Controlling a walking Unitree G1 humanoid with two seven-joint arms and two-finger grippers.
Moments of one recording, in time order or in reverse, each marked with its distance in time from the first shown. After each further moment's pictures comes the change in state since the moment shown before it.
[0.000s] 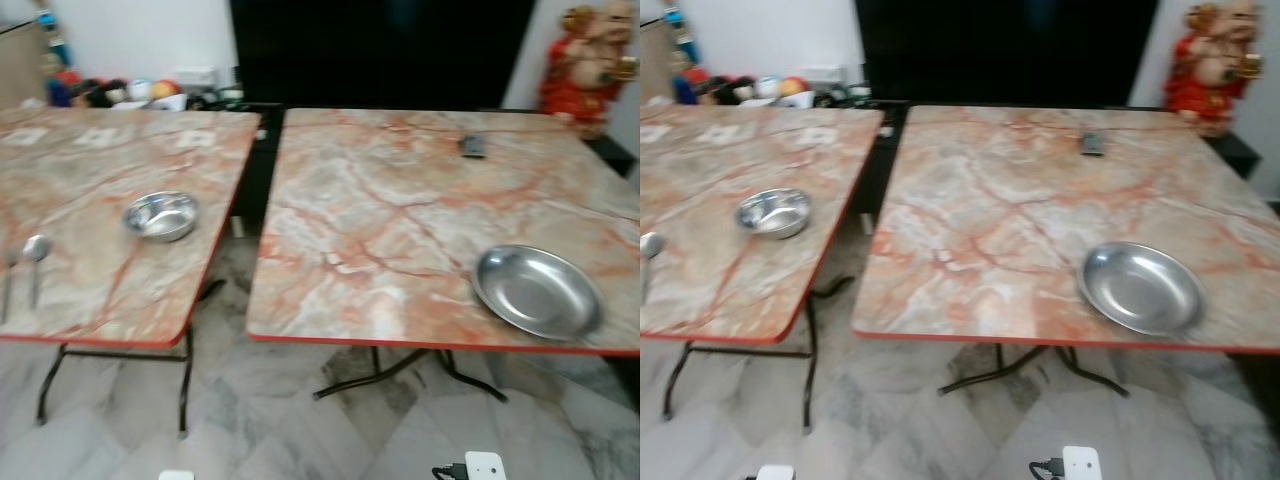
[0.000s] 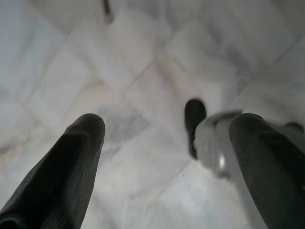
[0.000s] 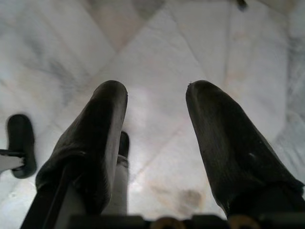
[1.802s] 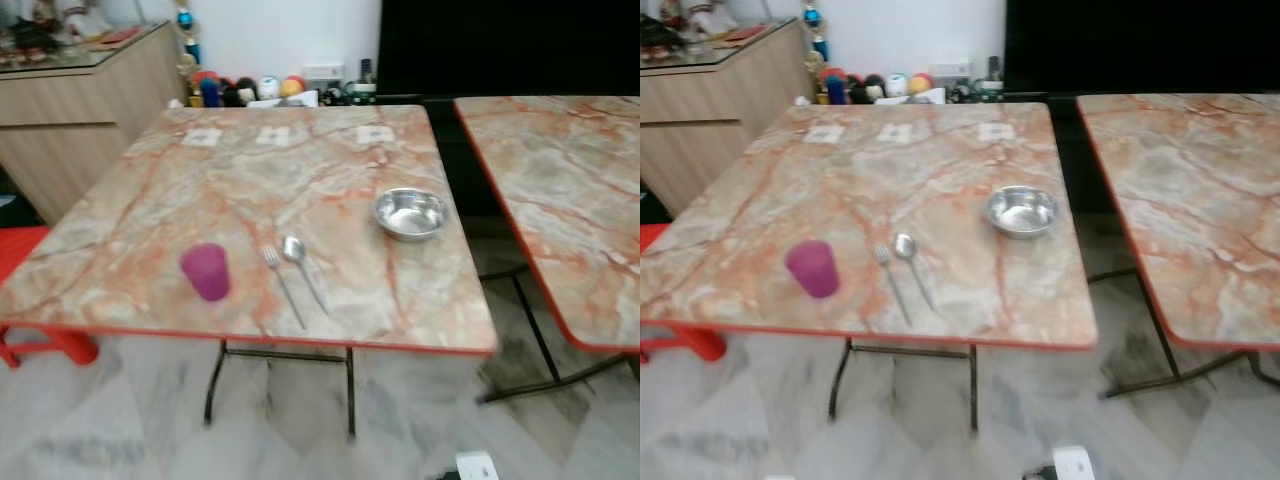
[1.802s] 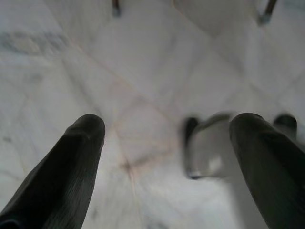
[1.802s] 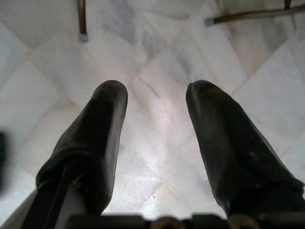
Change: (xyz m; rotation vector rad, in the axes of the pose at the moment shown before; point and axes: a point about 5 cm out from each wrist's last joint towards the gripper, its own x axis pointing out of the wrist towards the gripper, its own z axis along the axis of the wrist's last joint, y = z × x) left arm 0.002 -0.009 0.004 -0.004 0.004 -0.028; right arm -0.002 -0.006 -0.005 -0.145 -0.019 -0.001
